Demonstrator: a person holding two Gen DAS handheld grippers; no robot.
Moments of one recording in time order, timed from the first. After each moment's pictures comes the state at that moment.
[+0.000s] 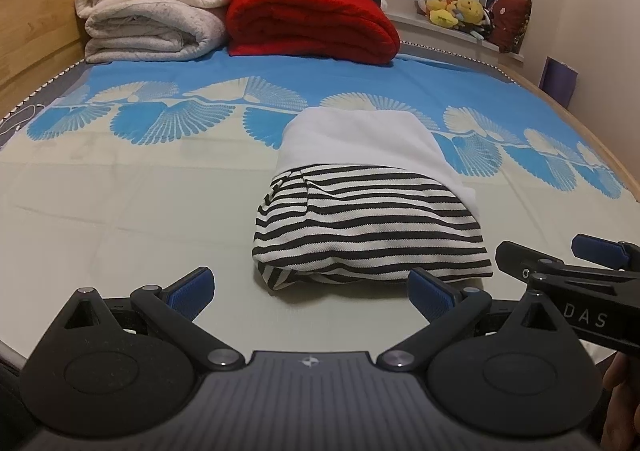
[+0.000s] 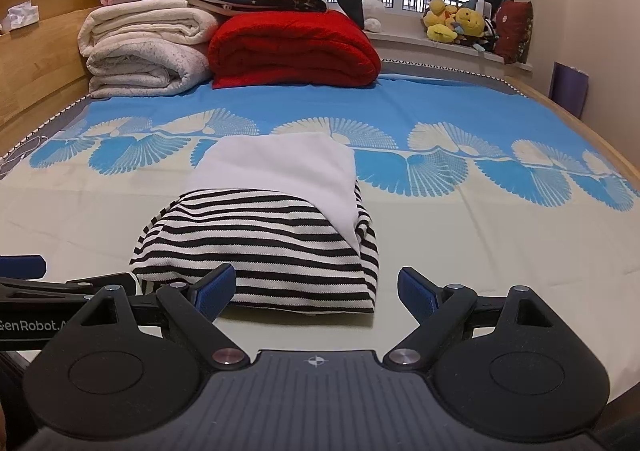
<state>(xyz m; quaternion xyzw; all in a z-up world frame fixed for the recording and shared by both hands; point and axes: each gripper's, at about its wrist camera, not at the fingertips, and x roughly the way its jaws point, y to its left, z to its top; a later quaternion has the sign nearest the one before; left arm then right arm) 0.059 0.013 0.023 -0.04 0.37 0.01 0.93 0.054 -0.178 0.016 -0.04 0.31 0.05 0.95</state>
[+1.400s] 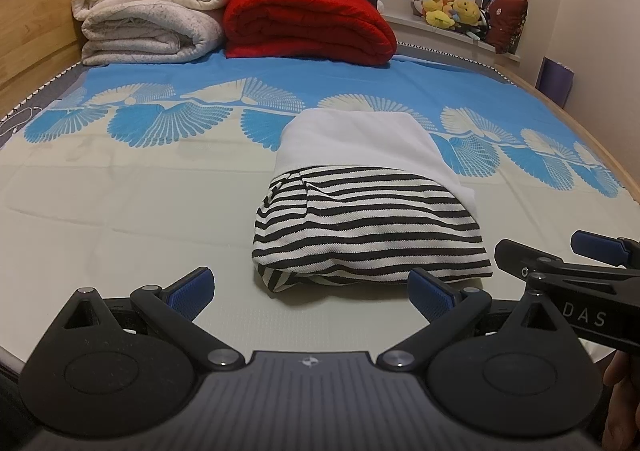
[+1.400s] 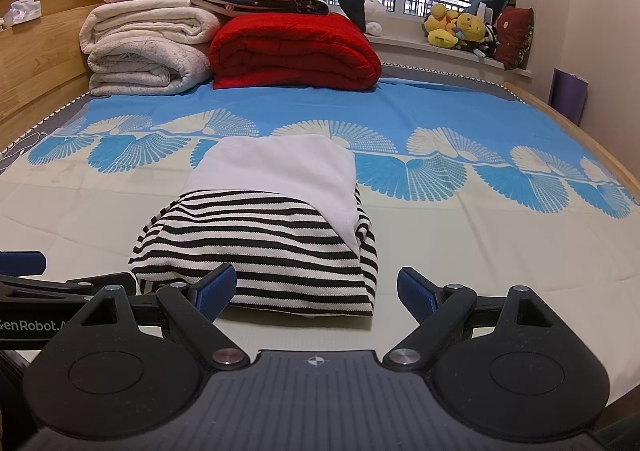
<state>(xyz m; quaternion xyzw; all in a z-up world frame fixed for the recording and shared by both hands) 0.061 0.013 0.021 -0.04 0.37 0.01 0.93 0.054 -0.175 0.016 -0.05 0.30 0.04 0.95</state>
